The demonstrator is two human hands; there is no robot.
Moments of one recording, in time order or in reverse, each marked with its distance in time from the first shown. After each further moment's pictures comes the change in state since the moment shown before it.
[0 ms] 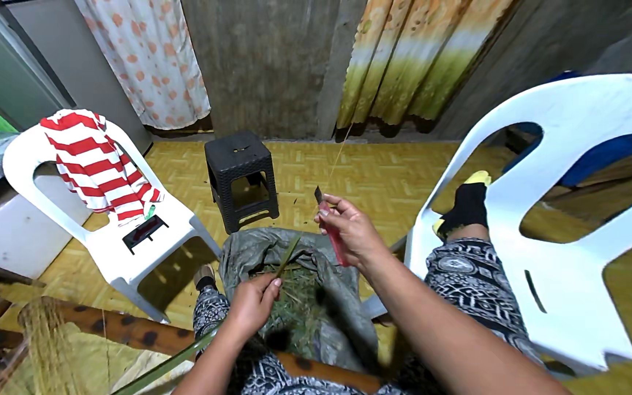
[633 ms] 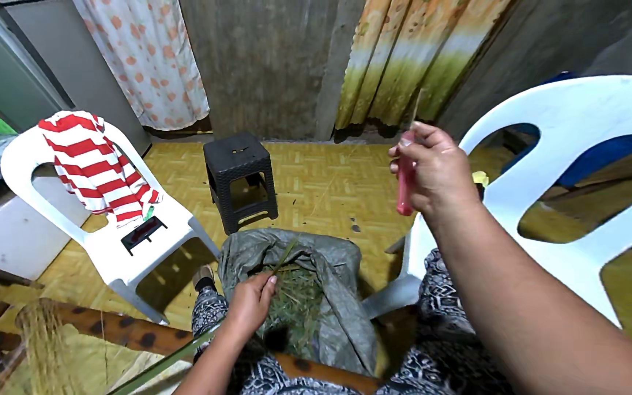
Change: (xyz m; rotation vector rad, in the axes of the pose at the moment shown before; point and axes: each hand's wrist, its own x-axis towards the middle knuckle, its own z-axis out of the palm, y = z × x) left_hand 0.005 -0.004 0.007 0.087 0.079 0.006; right_hand 0.048 -0.090 -0.065 -0.138 0.256 -0.266
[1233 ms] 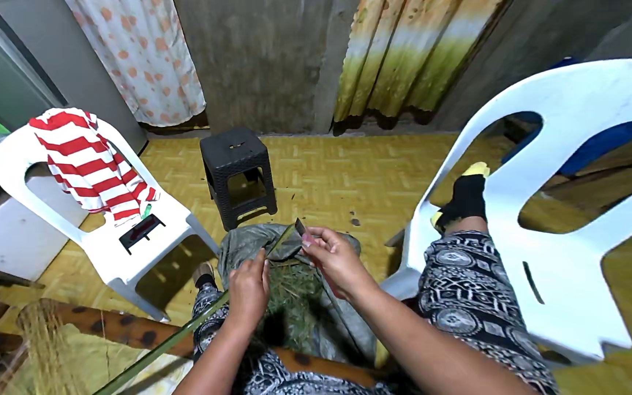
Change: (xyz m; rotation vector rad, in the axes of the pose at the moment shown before) left_hand 0.015 -0.004 0.023 0.359 0.407 0.139; right_hand -0.133 0.071 0.058 -0.155 -0.379 0.356
